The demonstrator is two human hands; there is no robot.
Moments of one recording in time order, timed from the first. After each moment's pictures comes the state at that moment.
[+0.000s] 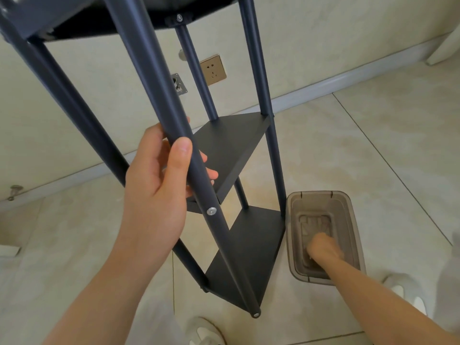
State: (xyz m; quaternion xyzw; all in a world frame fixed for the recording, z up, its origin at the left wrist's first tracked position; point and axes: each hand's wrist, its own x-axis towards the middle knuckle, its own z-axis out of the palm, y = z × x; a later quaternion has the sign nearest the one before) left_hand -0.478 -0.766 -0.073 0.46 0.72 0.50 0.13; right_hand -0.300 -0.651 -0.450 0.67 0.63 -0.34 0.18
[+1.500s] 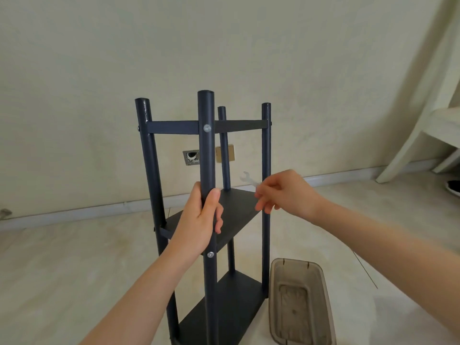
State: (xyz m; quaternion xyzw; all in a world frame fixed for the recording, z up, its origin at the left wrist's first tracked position) left_hand -0.485 -0.776 -0.062 0.43 0.70 0.53 0.21; right_hand -0.345 -0.623 -0.044 0.31 0.80 -0.49 -0.18
